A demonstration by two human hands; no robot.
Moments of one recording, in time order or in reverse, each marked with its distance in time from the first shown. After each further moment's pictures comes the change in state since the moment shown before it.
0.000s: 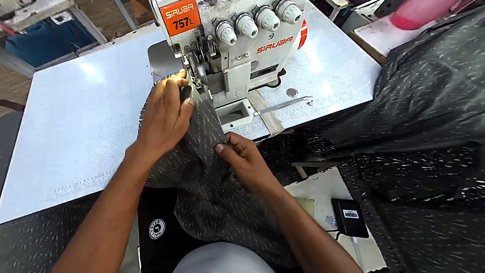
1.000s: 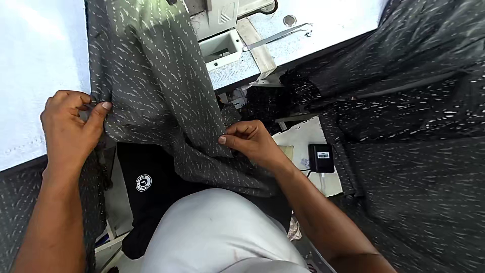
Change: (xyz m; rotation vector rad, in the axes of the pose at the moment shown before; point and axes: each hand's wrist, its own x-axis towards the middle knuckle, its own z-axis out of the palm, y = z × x) left_hand -0.157 -0.086 -0.027 0.076 -0.035 -0.318; right_hand -0.093 0.030 -0.025 0.022 -0.065 0.141
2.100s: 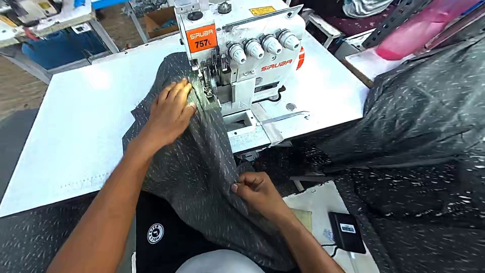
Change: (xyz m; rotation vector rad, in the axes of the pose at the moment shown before) left_hand 0.136 0.112 0.000 0.012 -0.122 0.229; right_hand 0.032 -0.016 0.010 0.033 -0.006 -0.004
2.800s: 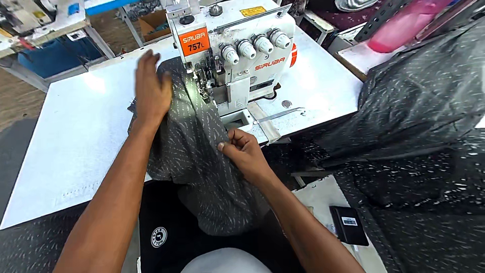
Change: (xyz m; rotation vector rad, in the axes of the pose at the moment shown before) left_hand 0.050 -0.034 -0.009 -0.119 0.383 -0.032; right_hand 0.074 -0.039 0.011 0.014 0.129 -0.196
